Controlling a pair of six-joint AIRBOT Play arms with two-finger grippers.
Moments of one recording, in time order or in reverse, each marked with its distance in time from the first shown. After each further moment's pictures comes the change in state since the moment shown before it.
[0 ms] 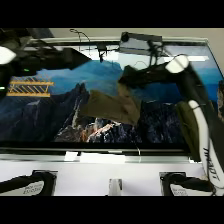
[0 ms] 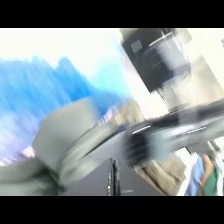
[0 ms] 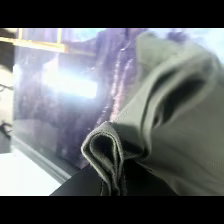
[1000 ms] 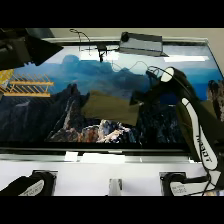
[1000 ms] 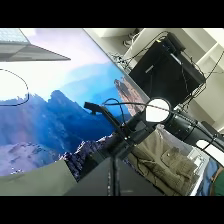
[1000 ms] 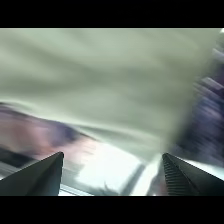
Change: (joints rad) left arm 0.058 0.240 -0.002 0.079 -0.078 -0.031; right arm -0.134 -0.105 -0.100 -0.359 0.309 0.027
